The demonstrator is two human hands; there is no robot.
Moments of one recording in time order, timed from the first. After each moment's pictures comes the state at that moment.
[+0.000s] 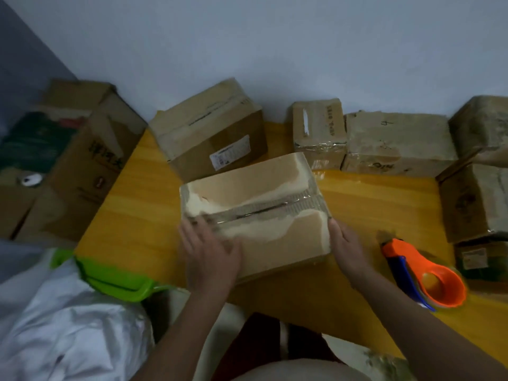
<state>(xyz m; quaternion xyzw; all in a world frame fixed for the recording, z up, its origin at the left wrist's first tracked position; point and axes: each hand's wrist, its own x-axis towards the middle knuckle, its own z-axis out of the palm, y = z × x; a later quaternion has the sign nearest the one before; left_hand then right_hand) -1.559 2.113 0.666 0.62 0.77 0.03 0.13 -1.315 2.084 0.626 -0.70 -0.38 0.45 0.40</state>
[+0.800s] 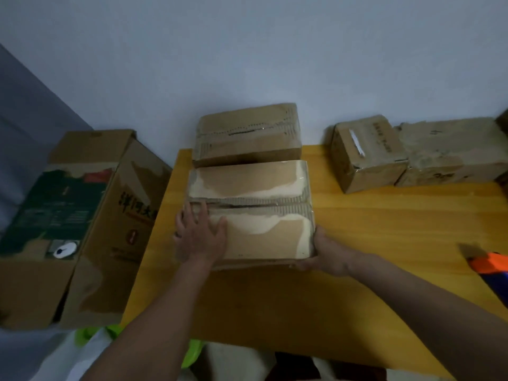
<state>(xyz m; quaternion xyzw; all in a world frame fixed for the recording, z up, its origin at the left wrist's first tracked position) -1.728 2.321 0.654 0.69 0.72 0.00 0.09 -1.476 2.217 0.641 -0.67 -0.49 0.54 0.13</state>
